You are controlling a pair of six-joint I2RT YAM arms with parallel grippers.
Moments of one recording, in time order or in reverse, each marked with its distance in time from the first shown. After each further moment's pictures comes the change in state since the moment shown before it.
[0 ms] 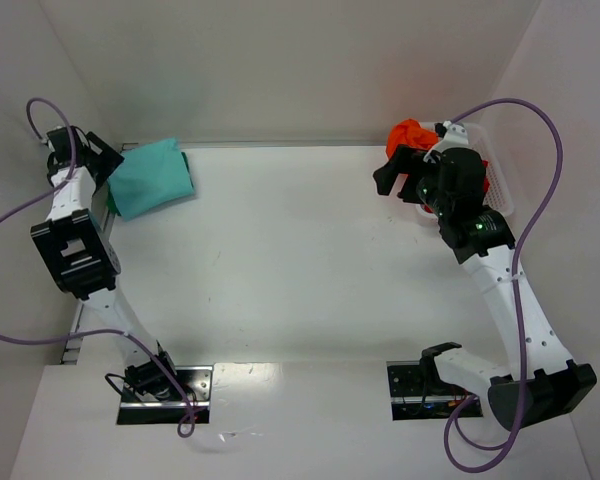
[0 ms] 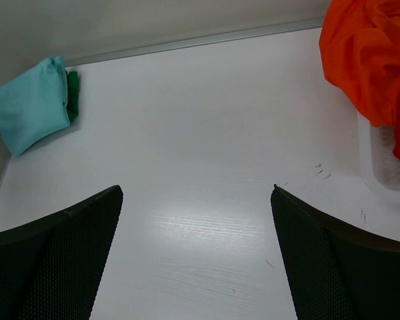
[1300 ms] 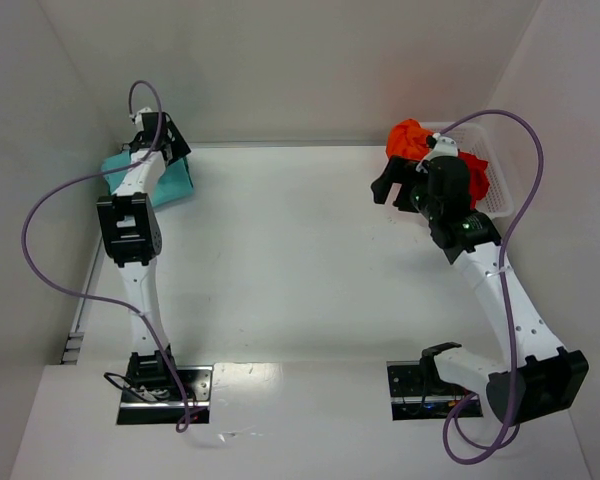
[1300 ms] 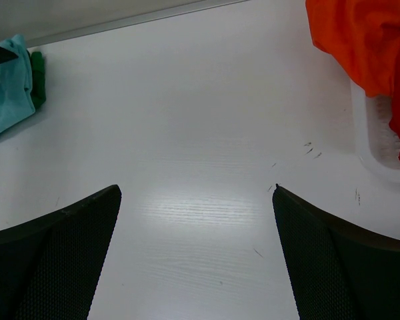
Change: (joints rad) left arm -0.346 0.352 0.380 -0.020 -0.320 0.095; right arm -0.008 0.025 -0.113 0.052 0.022 0.003
